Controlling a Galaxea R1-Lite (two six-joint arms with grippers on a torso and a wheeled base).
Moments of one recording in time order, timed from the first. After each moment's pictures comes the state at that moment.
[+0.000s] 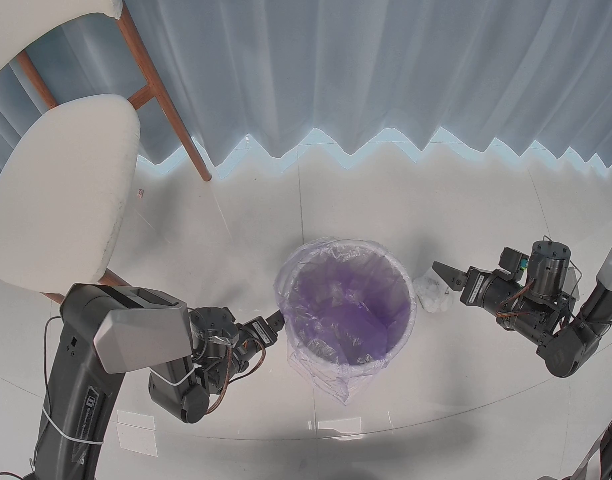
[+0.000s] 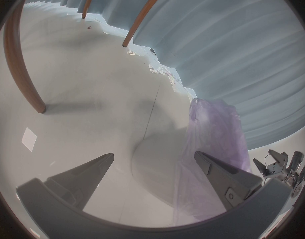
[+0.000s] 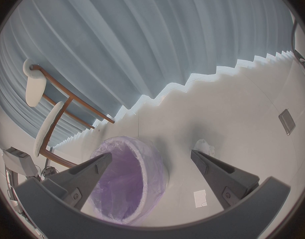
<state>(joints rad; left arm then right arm) -0.45 2.56 -0.81 -1.50 0.02 -0.76 0.11 1.97 -0.51 -1.22 0.11 0.36</state>
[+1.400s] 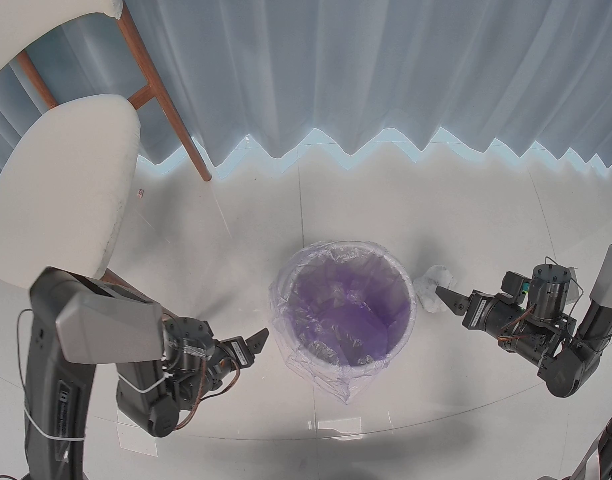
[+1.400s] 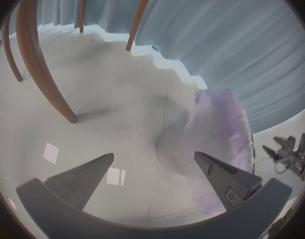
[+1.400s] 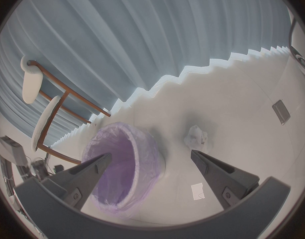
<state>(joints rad) -0.43 2.44 -0.55 -1.51 0.07 -0.59 0.12 2.00 -0.37 -1.33 0.08 0.38</state>
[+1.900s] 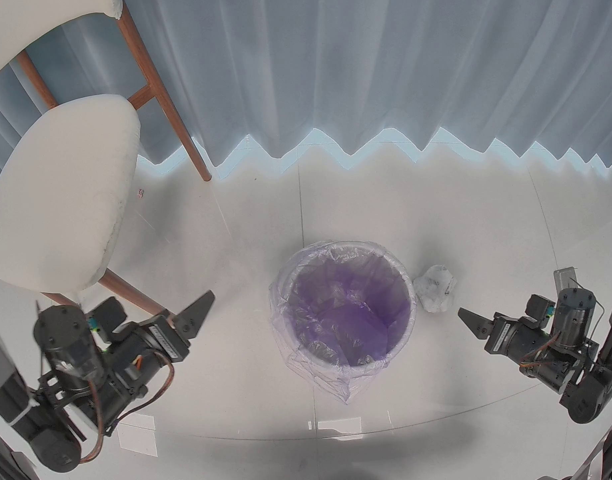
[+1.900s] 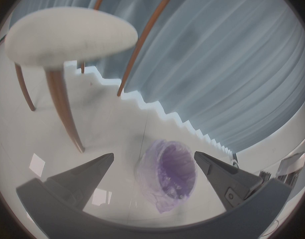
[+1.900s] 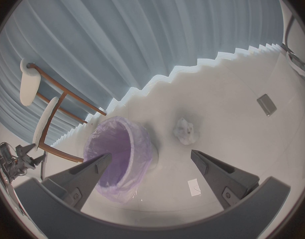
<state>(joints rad) -0.51 1.74 -0.13 -1.51 0.19 -0.61 0.12 1.91 -0.13 -1.45 0.02 0.41</state>
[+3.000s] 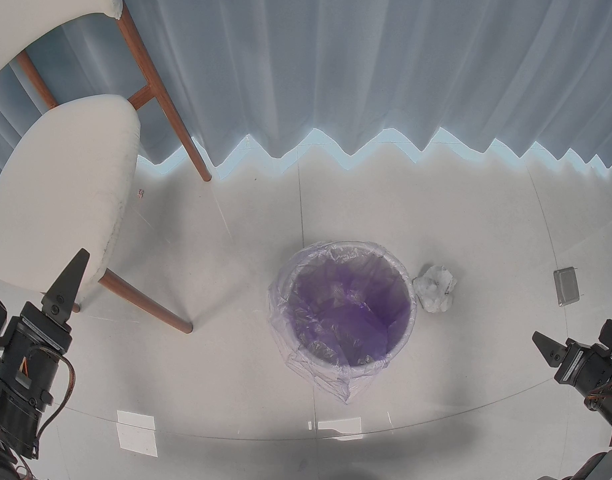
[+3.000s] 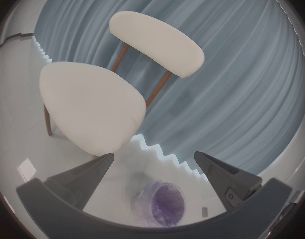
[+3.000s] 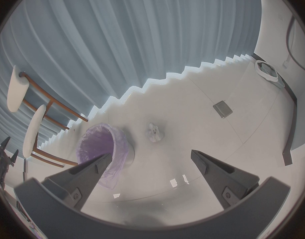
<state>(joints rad) -0.52 1.15 -0.02 -1.33 0.43 -0.58 0.08 1.14 -0.02 -0.73 -0.19 0.43</state>
